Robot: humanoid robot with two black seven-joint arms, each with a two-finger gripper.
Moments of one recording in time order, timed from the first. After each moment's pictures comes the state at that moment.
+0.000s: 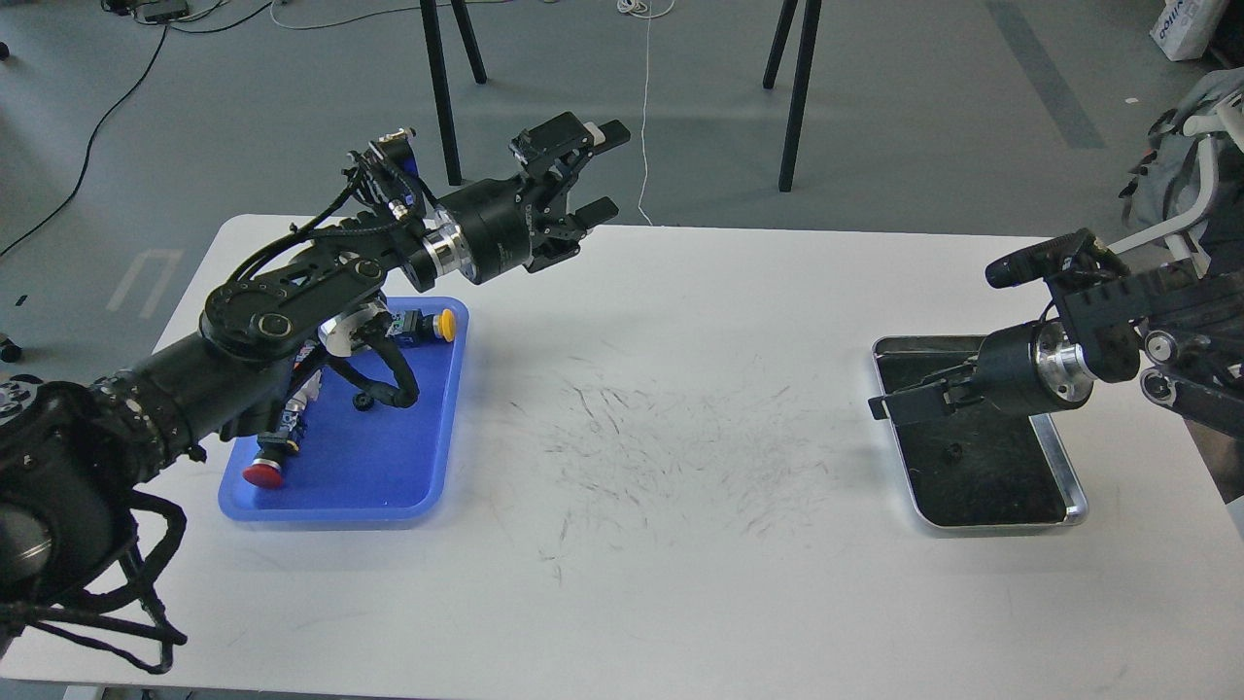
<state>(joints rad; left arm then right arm) -1.04 0.17 -0.33 -0.63 0.60 -0.46 -0.49 1.17 -0.76 -0.15 1.14 -1.50 0.49 0.33</state>
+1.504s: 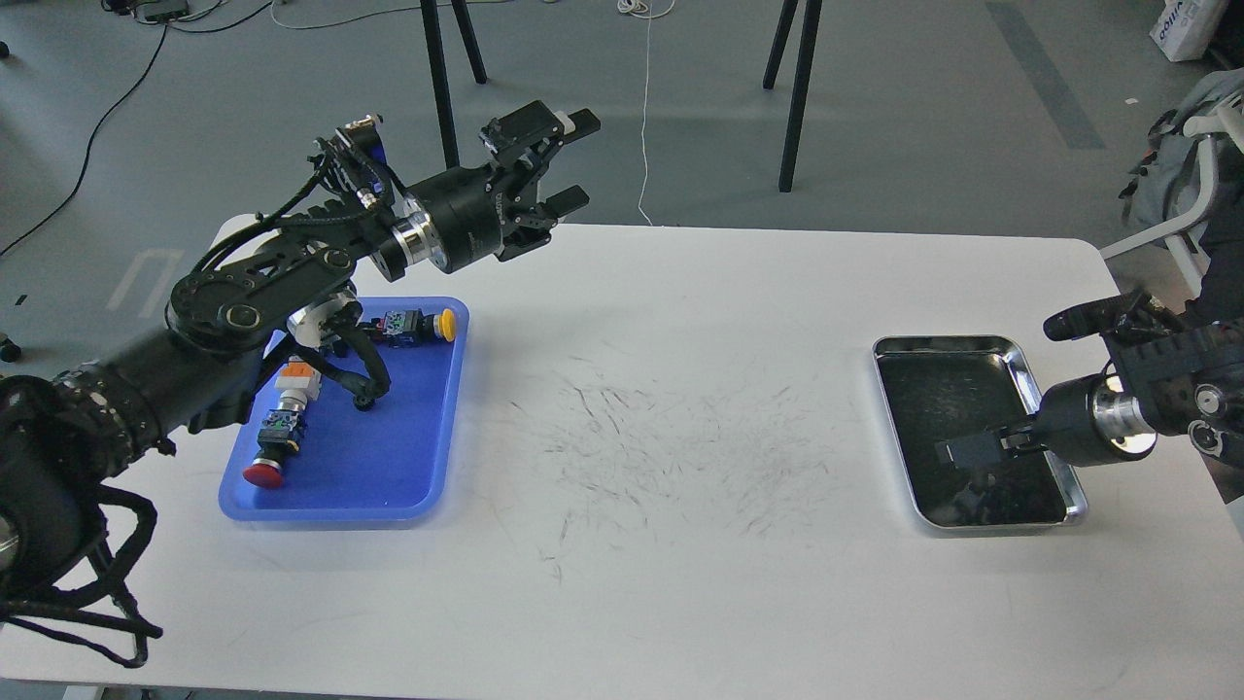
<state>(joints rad) -1.04 0.22 -0.33 -0.64 0.60 -0.46 -0.49 1.05 -0.81 -0.15 1.05 -1.49 0.49 0.31</state>
